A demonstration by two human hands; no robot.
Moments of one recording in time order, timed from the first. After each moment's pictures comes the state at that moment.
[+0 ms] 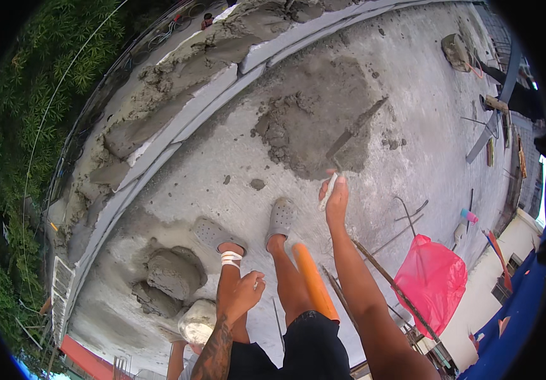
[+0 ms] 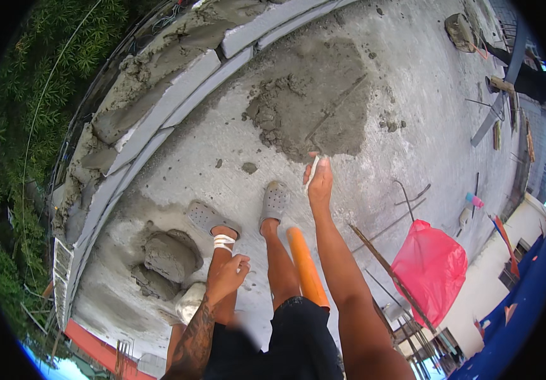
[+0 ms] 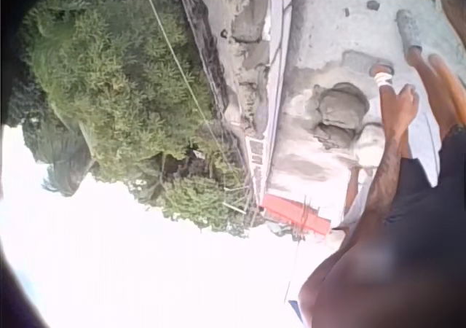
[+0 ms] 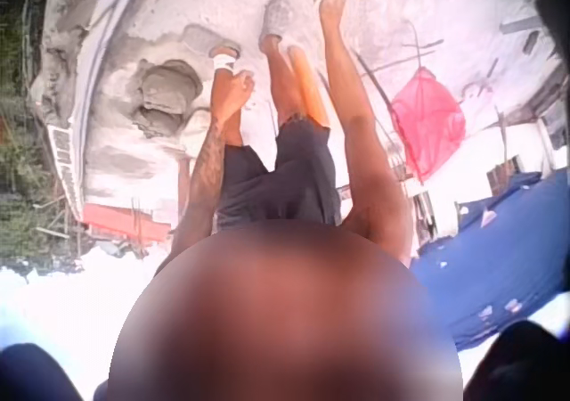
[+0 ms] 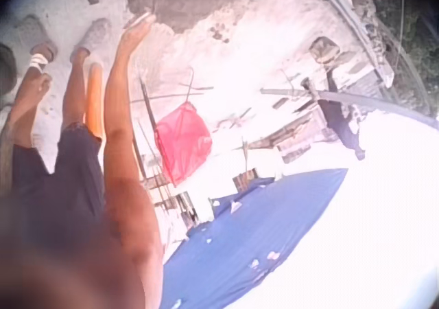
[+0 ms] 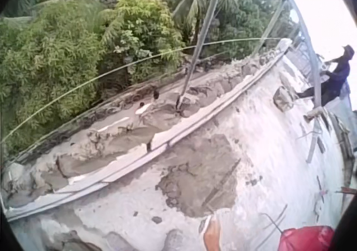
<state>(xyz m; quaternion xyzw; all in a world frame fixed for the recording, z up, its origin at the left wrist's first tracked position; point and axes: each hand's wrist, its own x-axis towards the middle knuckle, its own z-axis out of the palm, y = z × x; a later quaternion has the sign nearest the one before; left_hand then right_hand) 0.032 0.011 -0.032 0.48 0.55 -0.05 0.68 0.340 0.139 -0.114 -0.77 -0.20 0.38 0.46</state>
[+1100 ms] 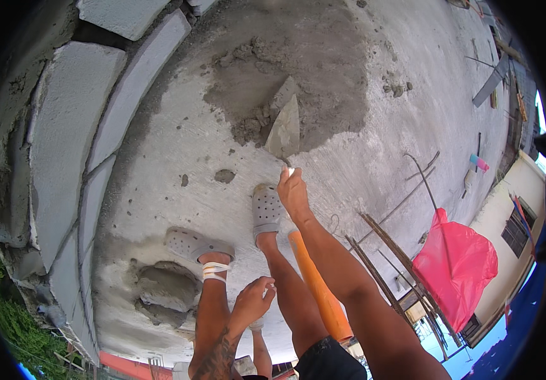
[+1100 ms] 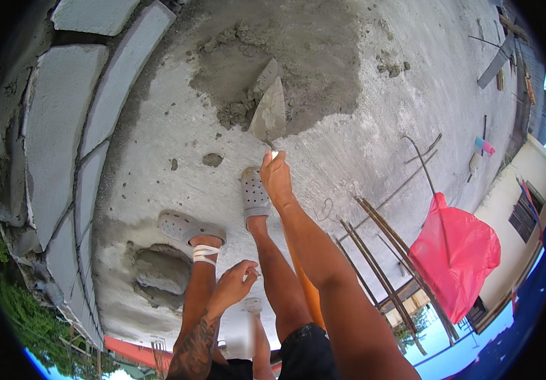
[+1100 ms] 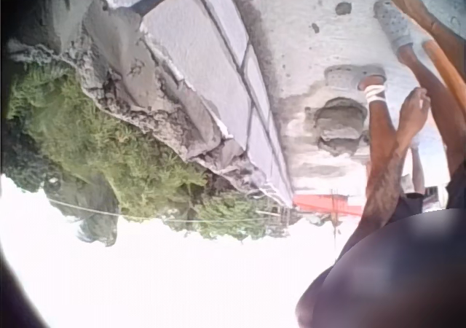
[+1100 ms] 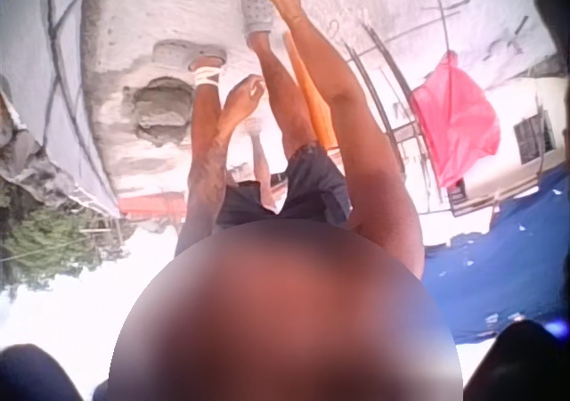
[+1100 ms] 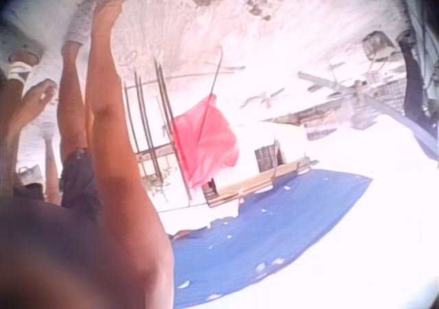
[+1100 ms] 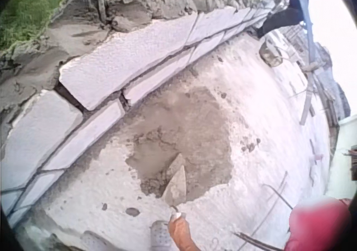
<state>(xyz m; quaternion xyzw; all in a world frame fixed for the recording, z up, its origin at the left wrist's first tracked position) 0.091 0.000 -0.126 0.47 0.46 -0.17 0.73 0.344 0.052 -0.308 -0.92 -0.21 0.33 0.06</state>
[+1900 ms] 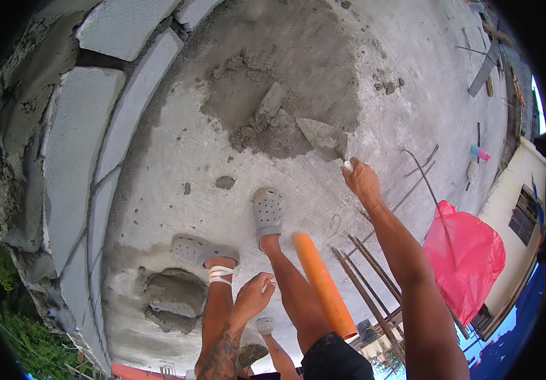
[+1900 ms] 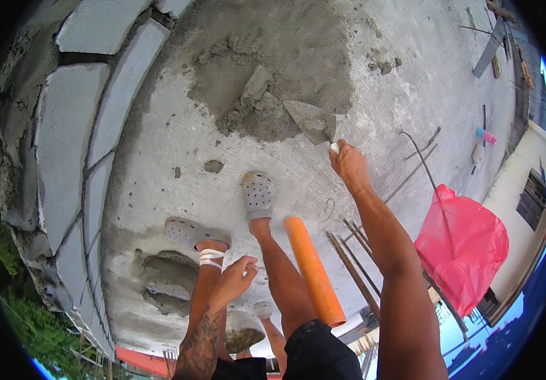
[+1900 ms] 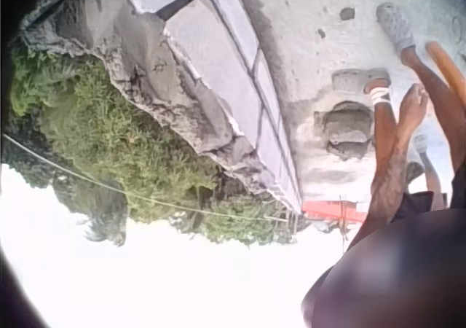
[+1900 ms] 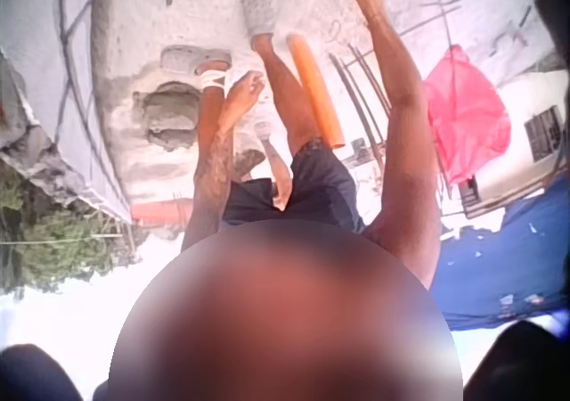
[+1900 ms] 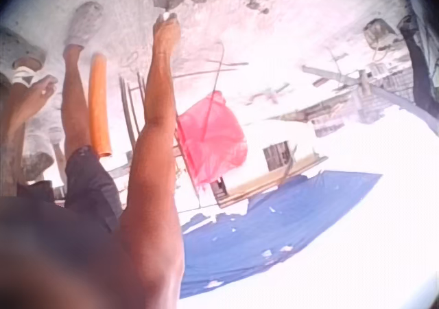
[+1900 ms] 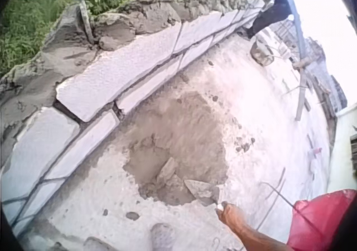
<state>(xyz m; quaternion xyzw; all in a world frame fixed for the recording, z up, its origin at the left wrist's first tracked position) 0.096 0.016 -0.134 0.47 0.46 -0.17 0.74 0.506 0.033 -0.213 -0.86 -0.37 0.31 -0.17</state>
